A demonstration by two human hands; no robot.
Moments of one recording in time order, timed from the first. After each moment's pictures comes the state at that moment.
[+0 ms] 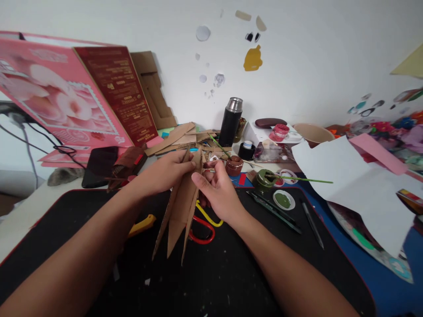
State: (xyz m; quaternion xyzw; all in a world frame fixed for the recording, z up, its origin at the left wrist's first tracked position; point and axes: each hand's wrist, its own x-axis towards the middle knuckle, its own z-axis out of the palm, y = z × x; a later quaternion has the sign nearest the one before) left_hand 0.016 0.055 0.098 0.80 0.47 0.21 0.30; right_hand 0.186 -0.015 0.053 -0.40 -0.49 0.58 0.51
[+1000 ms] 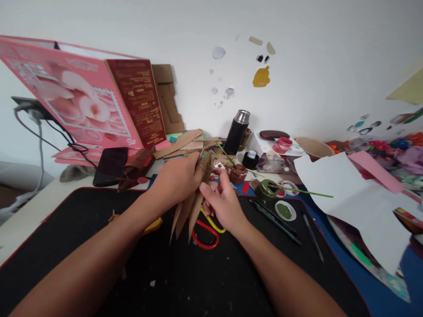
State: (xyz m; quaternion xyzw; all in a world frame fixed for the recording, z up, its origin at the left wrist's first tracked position) left_hand 0.032 0.032 0.114 0.82 0.55 0.14 0.03; right_hand 0.180 -0.021 0.051 -0.40 -0.51 0.57 0.50
